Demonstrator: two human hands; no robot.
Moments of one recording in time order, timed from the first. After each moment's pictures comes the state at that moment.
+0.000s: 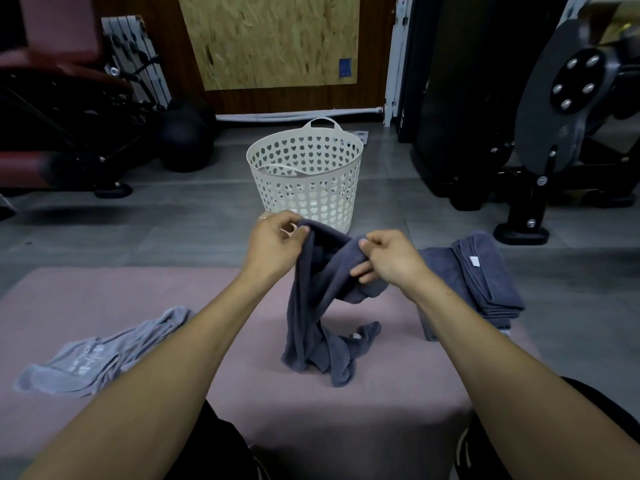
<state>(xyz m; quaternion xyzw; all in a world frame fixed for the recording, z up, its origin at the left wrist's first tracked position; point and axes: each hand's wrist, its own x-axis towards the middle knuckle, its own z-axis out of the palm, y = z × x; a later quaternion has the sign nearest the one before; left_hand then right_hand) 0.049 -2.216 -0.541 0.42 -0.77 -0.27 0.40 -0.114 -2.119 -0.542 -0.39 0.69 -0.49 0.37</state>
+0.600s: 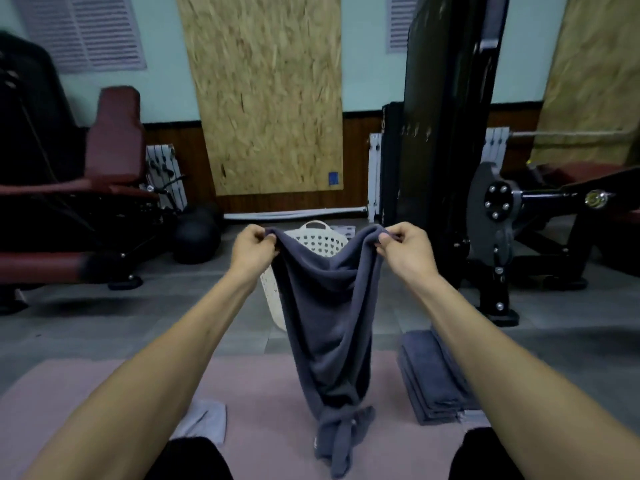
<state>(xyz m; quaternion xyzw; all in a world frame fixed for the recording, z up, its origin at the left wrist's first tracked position) 0.065 -2.210 -0.371 0.43 -0.62 -0.41 0.51 -0.133 -2.067 -0.370 -0.39 0.67 -0.62 0.12</state>
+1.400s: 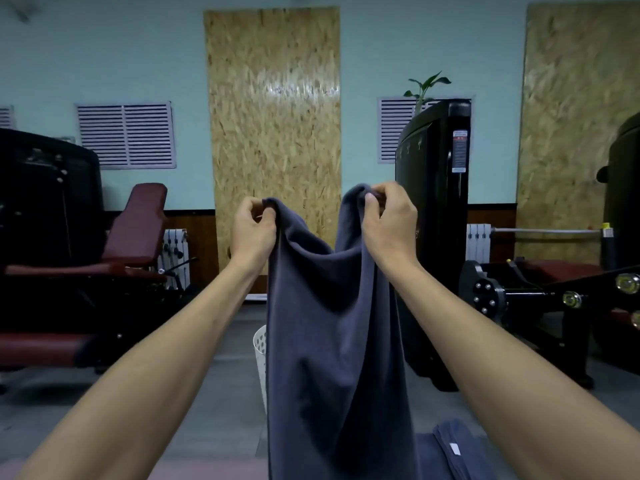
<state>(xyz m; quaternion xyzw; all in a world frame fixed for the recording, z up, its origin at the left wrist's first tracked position) 0.080 -2.170 -0.171 0.23 -0.63 -0.27 0.69 -0.080 -2.042 -0.163 -0.49 0.50 -0.67 -0.26</state>
